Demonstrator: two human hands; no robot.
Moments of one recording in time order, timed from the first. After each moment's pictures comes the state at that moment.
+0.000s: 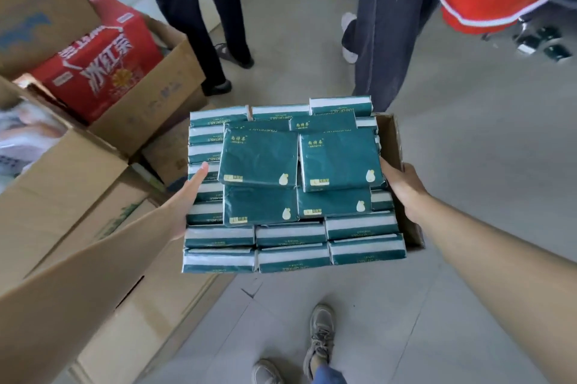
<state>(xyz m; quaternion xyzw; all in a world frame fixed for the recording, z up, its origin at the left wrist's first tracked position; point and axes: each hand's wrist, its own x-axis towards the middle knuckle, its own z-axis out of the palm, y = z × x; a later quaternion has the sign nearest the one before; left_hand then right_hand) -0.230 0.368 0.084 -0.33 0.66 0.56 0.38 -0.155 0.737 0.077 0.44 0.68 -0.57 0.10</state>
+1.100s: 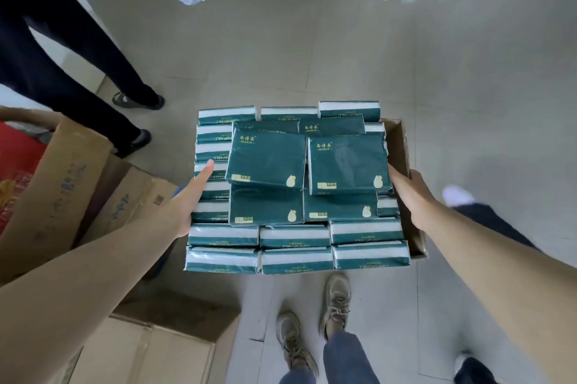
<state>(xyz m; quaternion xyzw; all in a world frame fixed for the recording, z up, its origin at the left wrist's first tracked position) -0.382 0.527 0.042 -0.19 0.74 0.43 0.49 -0.129 0.842 0.050 0.58 0.56 -0.59 0.00</state>
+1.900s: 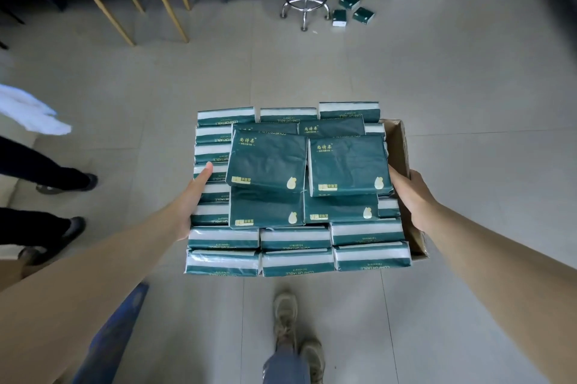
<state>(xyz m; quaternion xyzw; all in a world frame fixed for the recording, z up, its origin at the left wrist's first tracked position) -0.432 0.881 0.089 -0.07 0.74 0.43 0.51 -0.149 1.129 0.071 0.63 0.51 -0.59 -0.06</state>
